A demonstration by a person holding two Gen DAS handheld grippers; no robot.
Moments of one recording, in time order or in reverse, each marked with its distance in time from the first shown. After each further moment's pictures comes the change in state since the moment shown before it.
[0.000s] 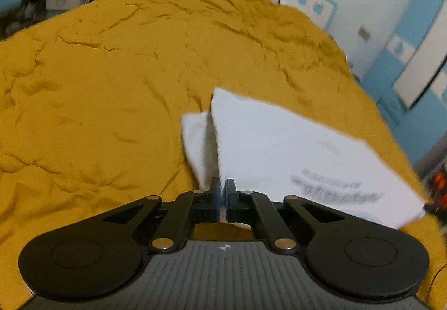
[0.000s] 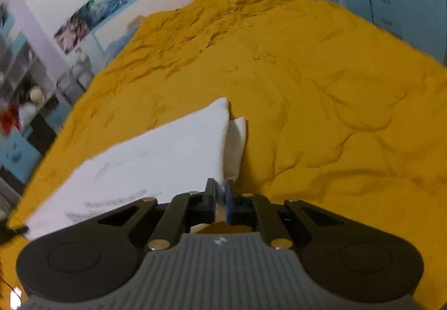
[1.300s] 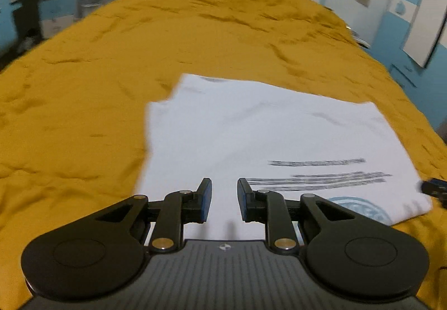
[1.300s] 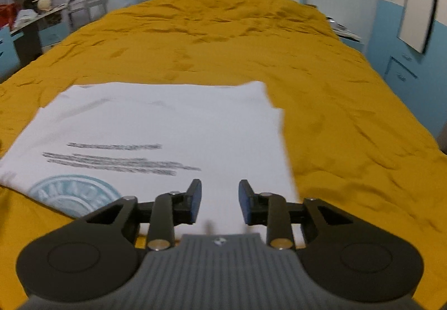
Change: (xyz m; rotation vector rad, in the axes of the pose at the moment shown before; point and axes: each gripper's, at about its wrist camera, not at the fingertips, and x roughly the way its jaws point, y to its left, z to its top) left arm 0.043 -0.096 -0.021 0.135 0.006 0.087; right arm 0.020 0.111 -0.062 -0.406 0.004 -0.160
